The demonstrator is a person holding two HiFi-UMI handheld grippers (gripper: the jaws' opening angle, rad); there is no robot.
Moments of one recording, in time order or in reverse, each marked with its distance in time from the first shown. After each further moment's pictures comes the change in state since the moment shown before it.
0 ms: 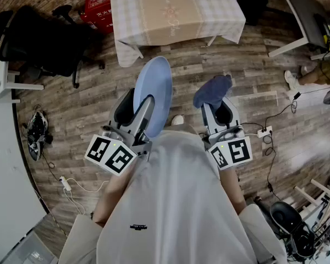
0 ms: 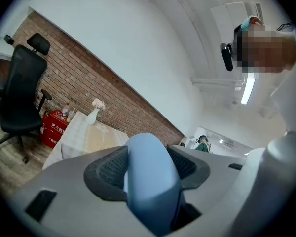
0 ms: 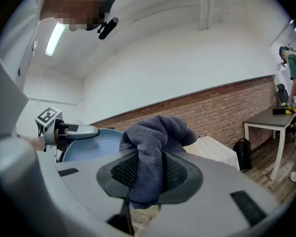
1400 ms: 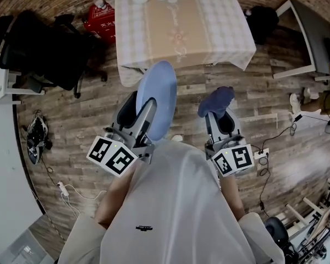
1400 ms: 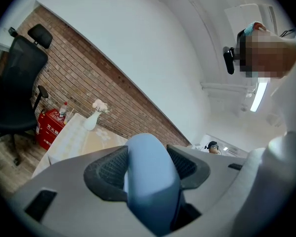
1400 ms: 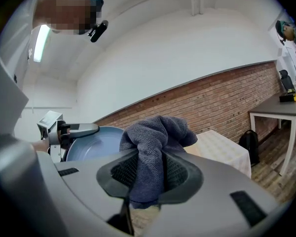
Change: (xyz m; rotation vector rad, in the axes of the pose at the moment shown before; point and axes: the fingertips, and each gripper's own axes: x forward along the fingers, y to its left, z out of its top) left arm 0.142 0.083 0.074 -0.053 -0.050 0.022; right arm 0.149 -0.088 0.018 0.086 0.043 0.023
